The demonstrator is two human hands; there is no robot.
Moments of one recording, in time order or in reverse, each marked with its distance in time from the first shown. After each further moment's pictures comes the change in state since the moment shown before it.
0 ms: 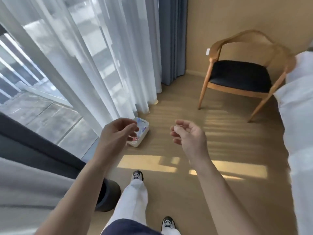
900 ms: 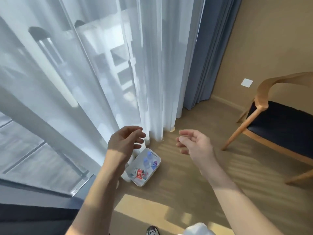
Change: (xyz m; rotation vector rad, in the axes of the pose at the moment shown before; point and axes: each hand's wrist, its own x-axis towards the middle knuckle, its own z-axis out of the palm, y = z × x) left_hand 0.375 0.039 -0.049 -0.256 0.202 -0.129; right_hand 0.351 -0.064 0.208 -0.243 -0.227 0.040
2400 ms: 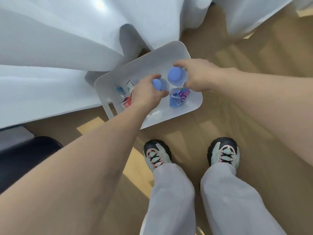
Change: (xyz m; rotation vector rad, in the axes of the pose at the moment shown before) left_hand 0.449 -0.686 0.075 0.661 0.157 -0.695; right_hand 0.567 0.616 0.189 -1.405 -1.194 -0.103
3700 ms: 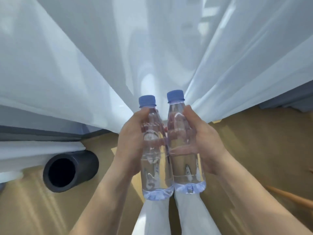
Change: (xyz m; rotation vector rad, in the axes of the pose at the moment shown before) left_hand -0.490 0.187 -0.381 -1.297 0.002 0.067; right_hand -0.491 -0.299 -0.279 1.363 0.083 -0.097
